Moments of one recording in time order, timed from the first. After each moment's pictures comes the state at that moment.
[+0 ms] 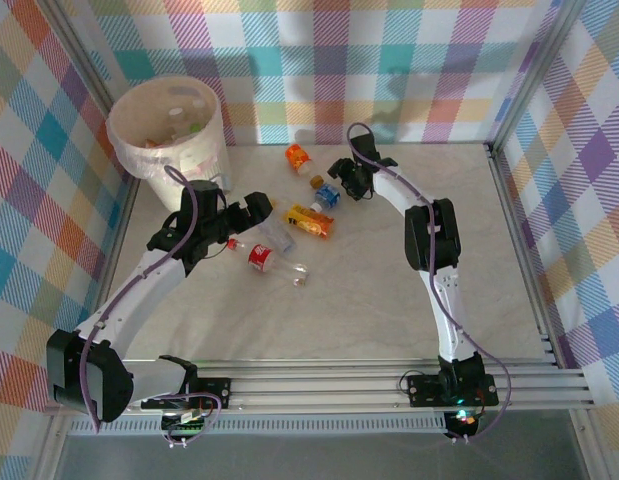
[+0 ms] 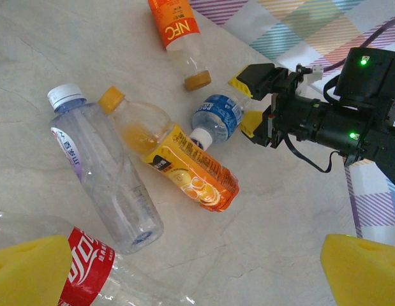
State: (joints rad) left arm -0.32 1.23 1.00 -0.35 0.17 -0.70; right arm 0.34 2.50 2.13 -0.50 -0.16 0.98
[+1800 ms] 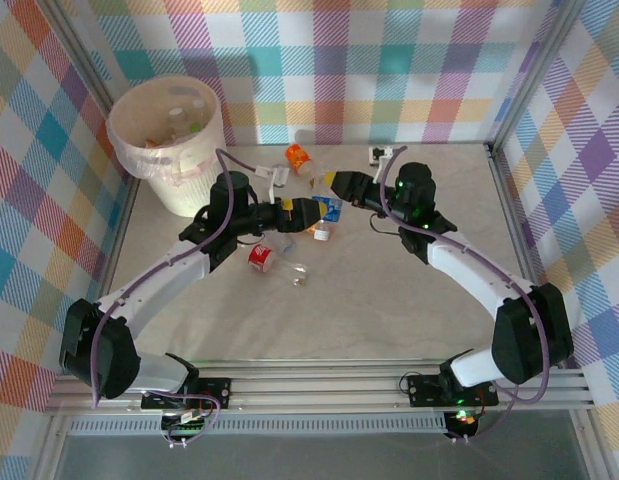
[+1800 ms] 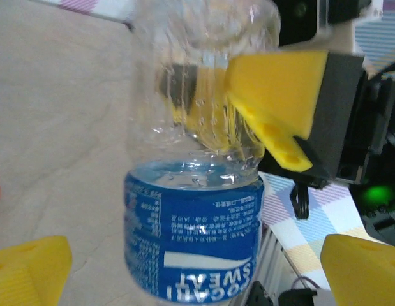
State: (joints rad) left arm -0.51 1.37 1.06 0.03 0.65 -0.62; right arm 0.46 1.42 1.04 0.32 -0.55 0.82
